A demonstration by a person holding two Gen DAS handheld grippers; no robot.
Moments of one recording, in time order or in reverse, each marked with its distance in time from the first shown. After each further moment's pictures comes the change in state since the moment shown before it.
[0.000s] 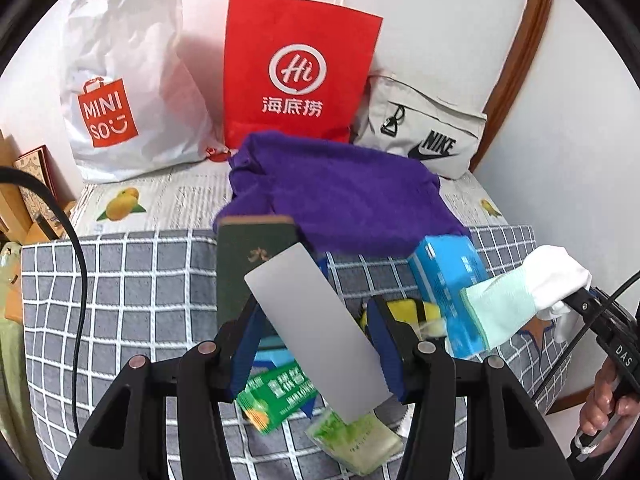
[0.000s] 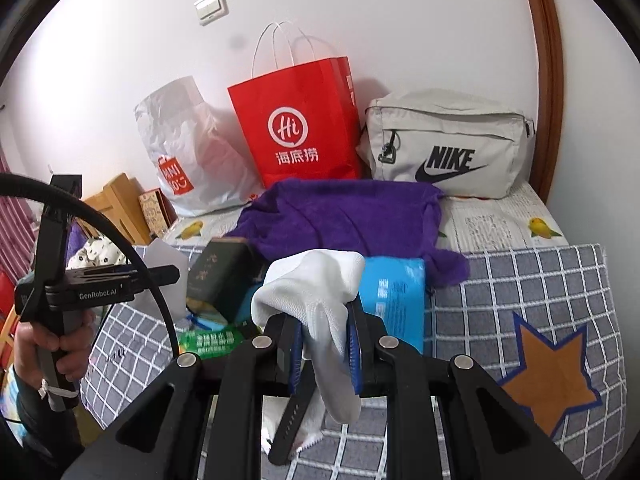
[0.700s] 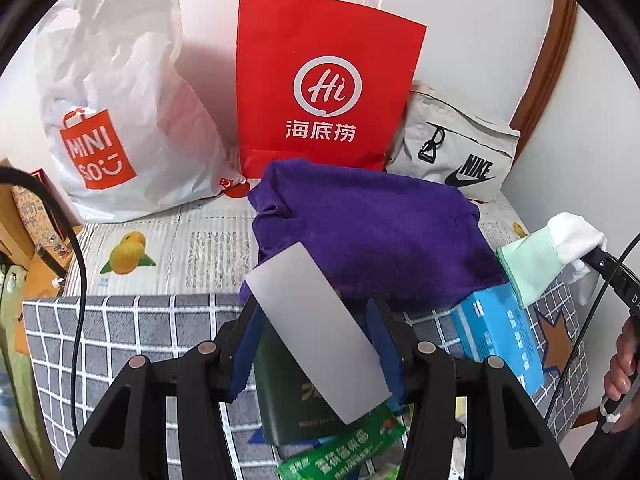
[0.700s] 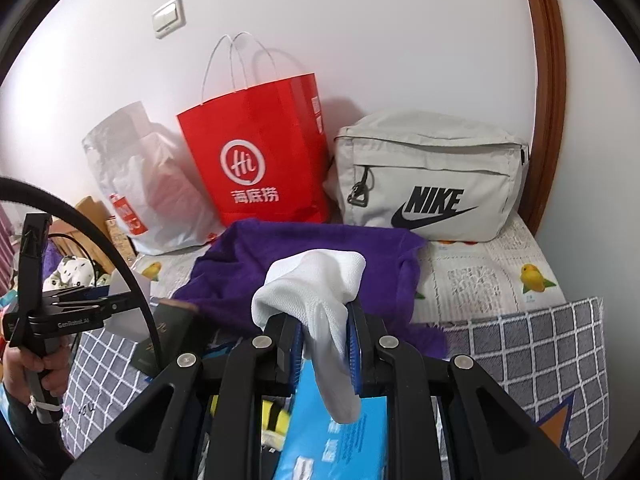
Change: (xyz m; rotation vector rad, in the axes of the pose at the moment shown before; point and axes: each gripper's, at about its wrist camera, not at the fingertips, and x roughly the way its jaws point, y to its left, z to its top) left arm 0.044 0.031 0.063 0.015 0.000 0.046; right arm 0.059 -0.032 0.077 0.012 -0.022 -0.087
